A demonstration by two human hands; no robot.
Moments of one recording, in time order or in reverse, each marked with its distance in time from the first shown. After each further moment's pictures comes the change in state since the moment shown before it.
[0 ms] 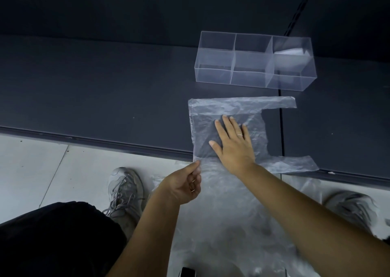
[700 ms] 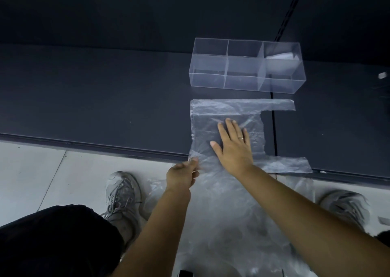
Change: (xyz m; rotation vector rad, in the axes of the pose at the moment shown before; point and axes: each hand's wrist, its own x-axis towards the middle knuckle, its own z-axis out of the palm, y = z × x) left_hand -0.008 -0.010 0.033 0.184 0.348 0.378; right_hand -0.007 0.011 -0.007 0.052 0.002 0.080
